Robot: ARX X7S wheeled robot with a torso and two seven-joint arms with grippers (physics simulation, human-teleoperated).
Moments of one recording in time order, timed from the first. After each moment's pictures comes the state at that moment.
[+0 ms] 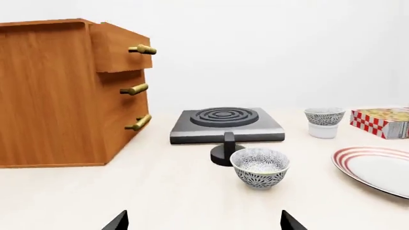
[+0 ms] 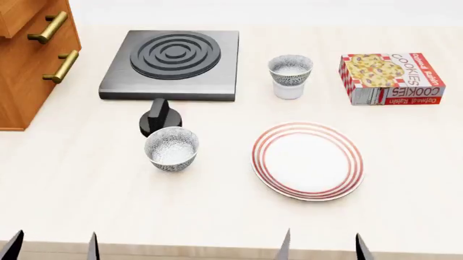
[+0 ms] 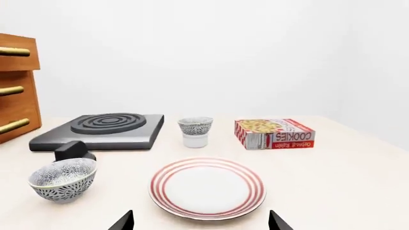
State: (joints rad) left arm 0.08 -0.06 0.05 0.27 0.00 -0.08 -0.09; right arm -0.06 0.06 -0.03 -0.31 0.04 0.14 0.10
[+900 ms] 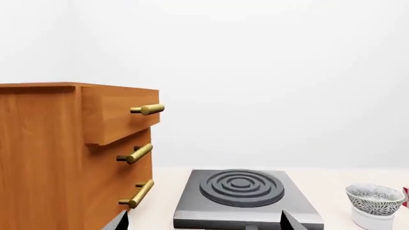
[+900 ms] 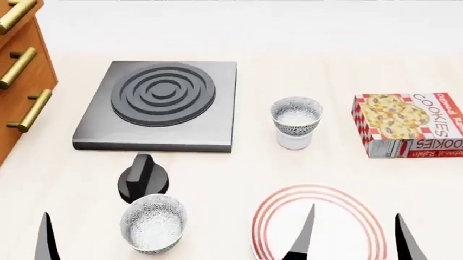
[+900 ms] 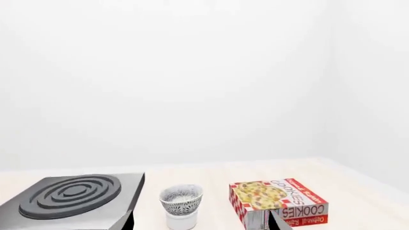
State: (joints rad) left arm 0.18 -0.14 0.03 0.66 -0.07 -0.22 -0.18; right arm -0.10 0.13 -0.03 -0.77 0.10 0.42 0.22
